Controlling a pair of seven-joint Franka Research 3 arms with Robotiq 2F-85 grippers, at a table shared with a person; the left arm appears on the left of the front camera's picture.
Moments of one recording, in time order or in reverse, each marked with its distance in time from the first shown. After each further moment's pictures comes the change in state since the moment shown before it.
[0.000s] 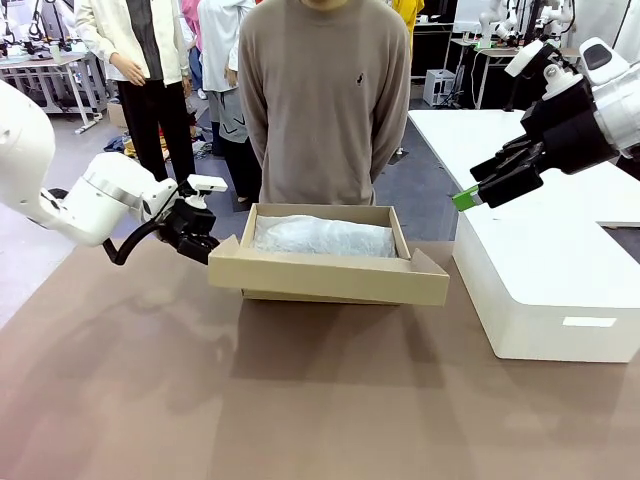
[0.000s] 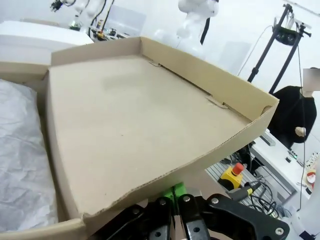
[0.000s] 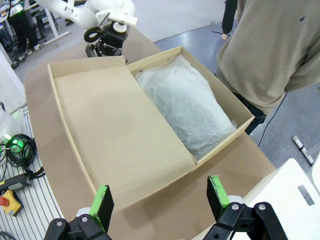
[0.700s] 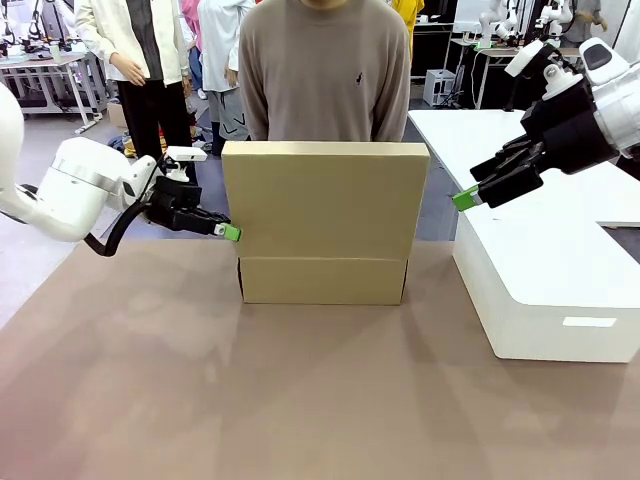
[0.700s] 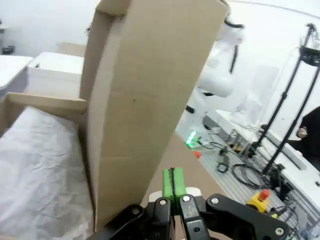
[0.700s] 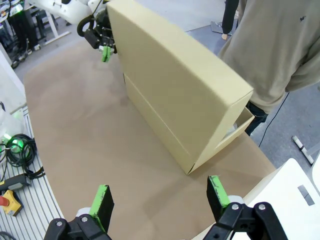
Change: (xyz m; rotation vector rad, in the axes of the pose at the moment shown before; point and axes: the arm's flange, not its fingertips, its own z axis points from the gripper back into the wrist) left arm 0.031 -0.033 0.021 0.204 -0.129 -0.055; right arm 0.000 0.000 0.000 0.000 0.000 0.000
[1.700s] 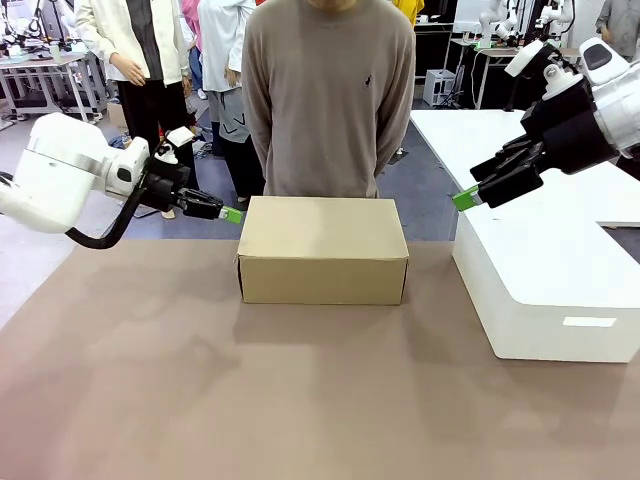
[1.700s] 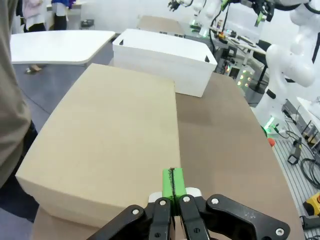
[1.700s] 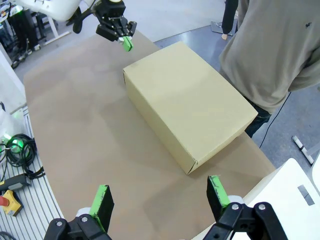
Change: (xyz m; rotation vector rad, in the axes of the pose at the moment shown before) left arm 0.027 -0.016 0.024 0.447 0.093 -0.051; right arm 0.000 0.000 0.000 0.000 0.000 0.000
